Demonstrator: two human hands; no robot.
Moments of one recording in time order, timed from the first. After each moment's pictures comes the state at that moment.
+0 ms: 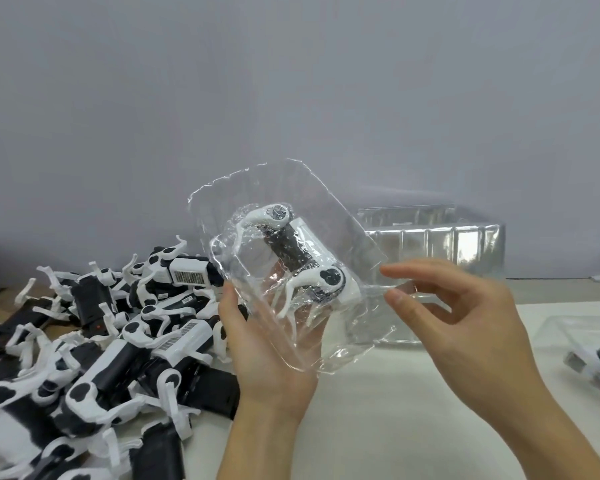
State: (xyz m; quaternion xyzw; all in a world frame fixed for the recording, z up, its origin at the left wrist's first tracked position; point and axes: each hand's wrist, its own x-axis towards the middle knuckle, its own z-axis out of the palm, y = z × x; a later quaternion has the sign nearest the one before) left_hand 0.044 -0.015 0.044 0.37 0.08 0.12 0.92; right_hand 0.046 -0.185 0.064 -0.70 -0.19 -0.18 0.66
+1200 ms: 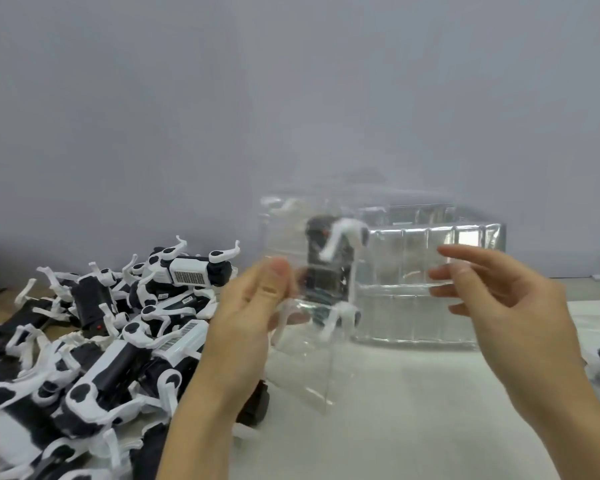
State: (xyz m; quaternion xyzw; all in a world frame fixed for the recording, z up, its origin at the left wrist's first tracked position) left_hand 0.027 0.017 0.077 0.70 -0.14 0.16 0.68; right_hand 0.055 -0.210 0.061 -0.70 -0.06 -0.24 0.67
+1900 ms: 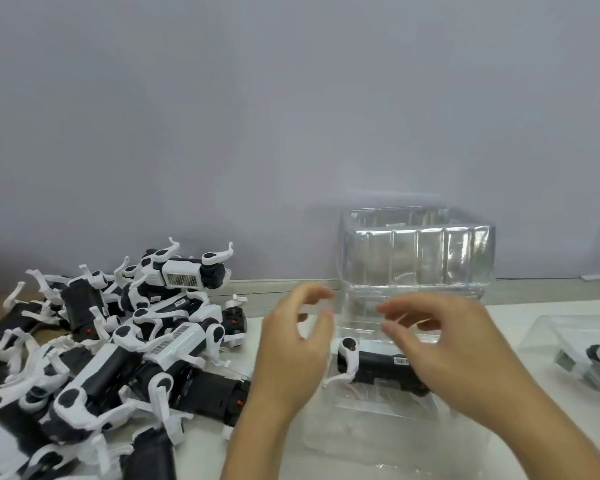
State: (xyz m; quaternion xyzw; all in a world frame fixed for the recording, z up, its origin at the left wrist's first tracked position) left_hand 0.049 -0.015 0.031 0.83 -0.05 0.20 0.52; right_hand 0.052 -0.198 0.053 -0.88 -0.13 -0.12 0.43
